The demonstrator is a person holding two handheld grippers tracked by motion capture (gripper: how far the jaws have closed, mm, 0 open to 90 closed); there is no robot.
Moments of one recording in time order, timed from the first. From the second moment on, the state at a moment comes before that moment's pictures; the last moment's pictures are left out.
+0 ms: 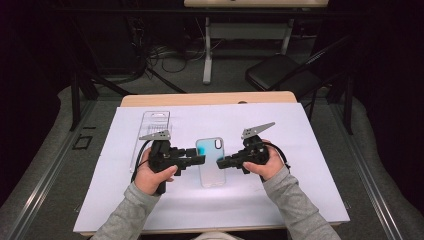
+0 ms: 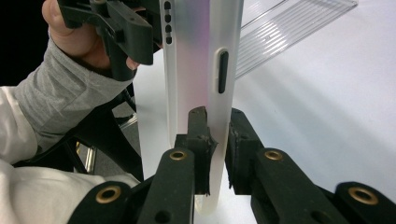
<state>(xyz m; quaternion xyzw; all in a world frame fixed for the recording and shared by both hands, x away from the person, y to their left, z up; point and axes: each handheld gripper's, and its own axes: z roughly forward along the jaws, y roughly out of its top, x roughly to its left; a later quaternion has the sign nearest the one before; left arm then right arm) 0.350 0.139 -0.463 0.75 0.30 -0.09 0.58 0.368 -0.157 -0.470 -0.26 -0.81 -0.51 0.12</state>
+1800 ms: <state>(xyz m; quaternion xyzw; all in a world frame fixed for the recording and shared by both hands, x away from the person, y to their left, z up) 0.349 0.150 -0.459 0.76 0.36 0.09 0.54 0.369 -0.160 -0.478 -0.33 -0.80 -0.50 -0.01</state>
